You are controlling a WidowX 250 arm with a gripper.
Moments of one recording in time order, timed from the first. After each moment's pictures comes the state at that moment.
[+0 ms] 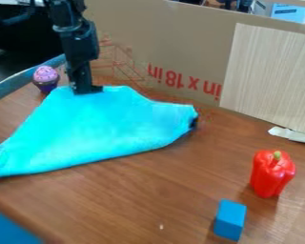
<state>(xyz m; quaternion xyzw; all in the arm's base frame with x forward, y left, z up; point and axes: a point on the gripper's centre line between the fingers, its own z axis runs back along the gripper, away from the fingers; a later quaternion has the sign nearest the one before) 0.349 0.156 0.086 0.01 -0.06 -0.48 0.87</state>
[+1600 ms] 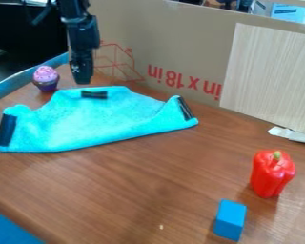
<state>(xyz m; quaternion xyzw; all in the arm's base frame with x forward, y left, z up) 0.398 0.205 0.074 -0.01 -0.04 -0.47 0.88</state>
